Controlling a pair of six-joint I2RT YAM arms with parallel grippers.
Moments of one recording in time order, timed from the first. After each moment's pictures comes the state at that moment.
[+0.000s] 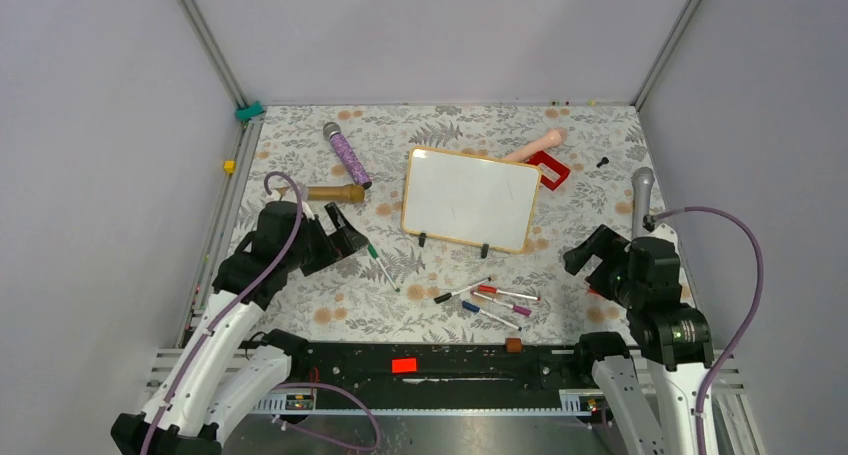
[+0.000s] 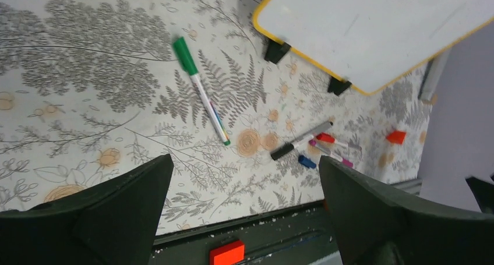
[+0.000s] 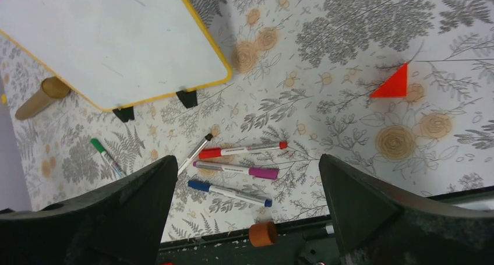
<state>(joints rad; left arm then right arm) -0.31 0.74 0.77 -0.74 0.13 -0.76 0.08 0.45 0.84 -1.07 0.05 0.64</state>
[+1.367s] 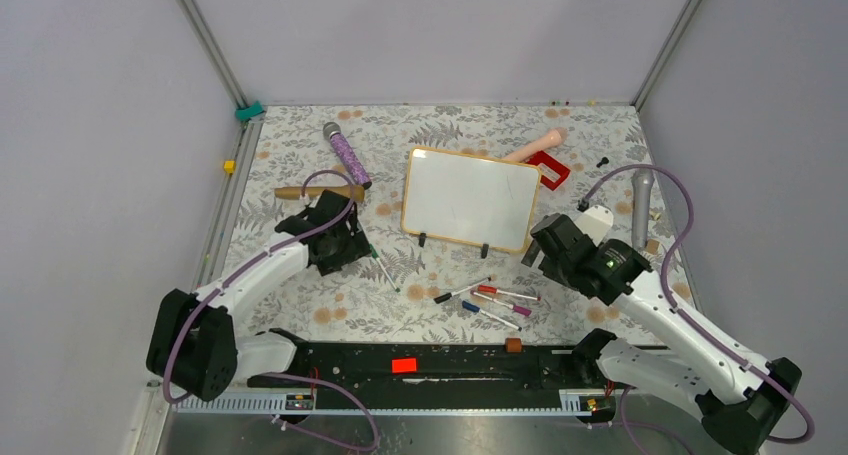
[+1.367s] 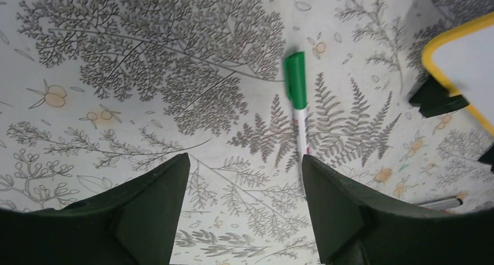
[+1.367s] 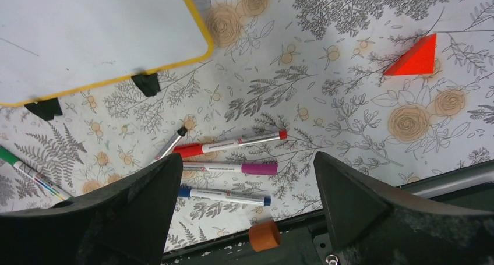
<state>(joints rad) -0.41 1.21 0.73 -0.66 -0.10 -0.81 0.71 0.90 0.87 -1.08 0.50 1.07</state>
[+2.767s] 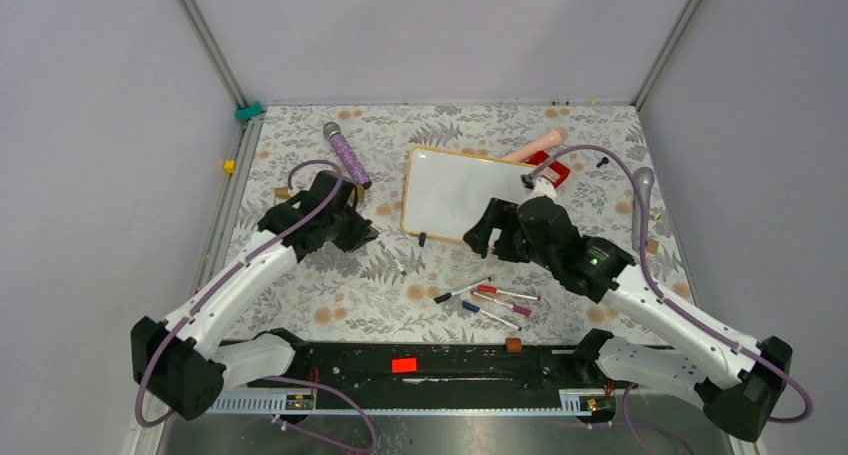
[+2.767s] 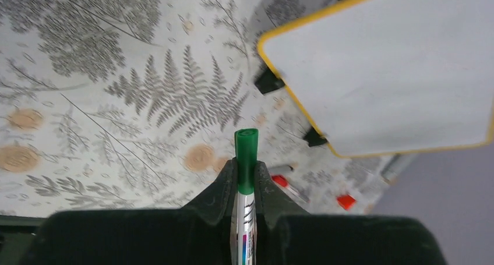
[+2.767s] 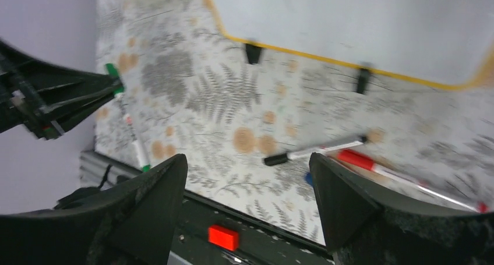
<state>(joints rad) -0.52 1.18 1.00 -0.82 -0.11 -1.24 0.78 0.92 0.86 -0.58 0.19 0.87</state>
